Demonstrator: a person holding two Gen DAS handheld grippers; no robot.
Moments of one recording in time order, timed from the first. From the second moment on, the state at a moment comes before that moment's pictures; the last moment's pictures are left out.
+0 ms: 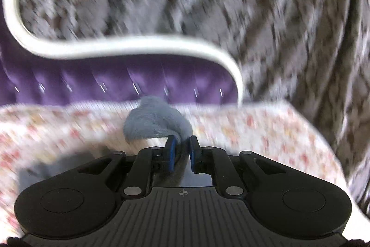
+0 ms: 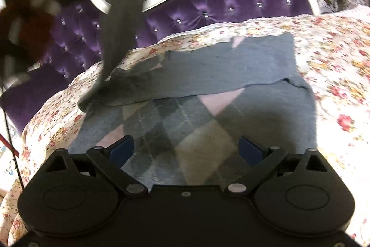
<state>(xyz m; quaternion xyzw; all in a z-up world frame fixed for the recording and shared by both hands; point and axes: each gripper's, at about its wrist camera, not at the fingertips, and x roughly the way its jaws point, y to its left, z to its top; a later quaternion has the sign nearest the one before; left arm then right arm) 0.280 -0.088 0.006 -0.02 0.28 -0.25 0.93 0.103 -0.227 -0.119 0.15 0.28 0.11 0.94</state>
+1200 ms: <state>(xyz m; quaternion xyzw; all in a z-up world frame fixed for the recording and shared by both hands) 0.250 0.057 -0.102 -0.03 0.31 -0.01 0.95 0.239 -0.166 -0.093 0.00 0.27 0.03 0.96</state>
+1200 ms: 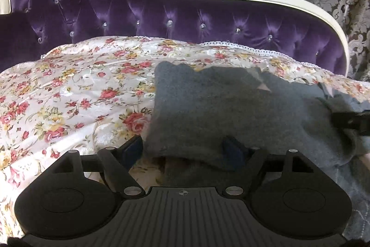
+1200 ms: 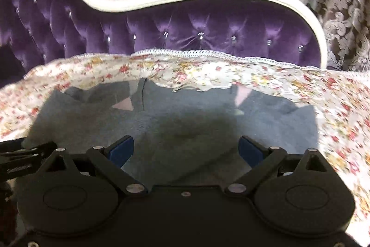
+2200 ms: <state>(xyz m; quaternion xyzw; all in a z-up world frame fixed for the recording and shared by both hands) 0.251 0.059 -0.106 -0.04 0.31 -0.01 0.95 0.213 -0.294 -0.097 0.14 0.28 0.00 0.95</state>
